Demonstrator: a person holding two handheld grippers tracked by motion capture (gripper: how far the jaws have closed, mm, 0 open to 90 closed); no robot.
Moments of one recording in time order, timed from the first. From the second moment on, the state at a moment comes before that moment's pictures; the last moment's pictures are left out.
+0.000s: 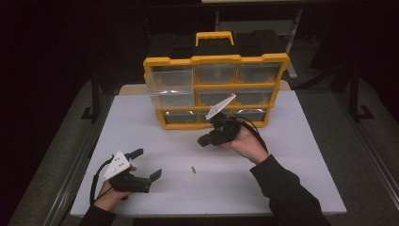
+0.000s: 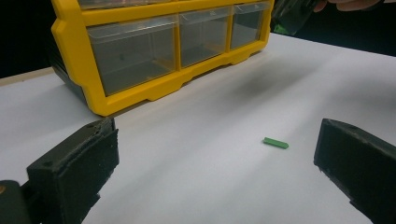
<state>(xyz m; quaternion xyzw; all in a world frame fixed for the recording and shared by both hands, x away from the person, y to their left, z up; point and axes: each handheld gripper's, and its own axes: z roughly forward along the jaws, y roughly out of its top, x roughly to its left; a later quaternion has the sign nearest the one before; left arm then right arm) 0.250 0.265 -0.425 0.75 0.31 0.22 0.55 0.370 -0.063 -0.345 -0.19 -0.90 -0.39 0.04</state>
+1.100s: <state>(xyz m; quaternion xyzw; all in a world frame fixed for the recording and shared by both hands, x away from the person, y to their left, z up) 0.250 0.264 -0.426 0.75 0.31 0.22 0.55 0.384 -0.074 -0.284 -0.18 -0.89 -0.41 0.00</state>
